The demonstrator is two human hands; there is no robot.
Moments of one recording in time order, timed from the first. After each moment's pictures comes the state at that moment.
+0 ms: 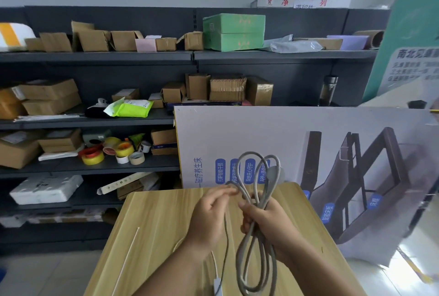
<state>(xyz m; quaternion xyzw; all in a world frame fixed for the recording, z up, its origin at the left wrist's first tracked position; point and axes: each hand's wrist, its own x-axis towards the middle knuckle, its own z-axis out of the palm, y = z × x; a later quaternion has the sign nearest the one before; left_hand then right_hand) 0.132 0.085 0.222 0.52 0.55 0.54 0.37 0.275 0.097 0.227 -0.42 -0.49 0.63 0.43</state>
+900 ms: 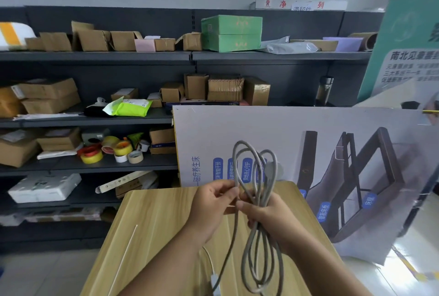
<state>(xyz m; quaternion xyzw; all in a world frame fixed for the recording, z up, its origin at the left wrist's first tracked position) 0.137 0.089 0.230 0.49 0.51 0.54 0.44 0.292 0.085 0.245 -0.42 -0.59 0.56 0.41</state>
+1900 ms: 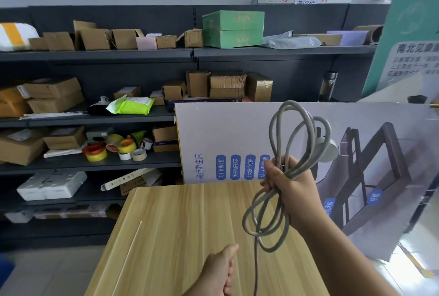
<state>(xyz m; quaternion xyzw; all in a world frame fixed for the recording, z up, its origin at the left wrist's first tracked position) 0.156 0.046 0.121 0.22 0.67 0.26 0.66 0.307 0.093 0.277 -0.38 -0.57 0.44 0.58</state>
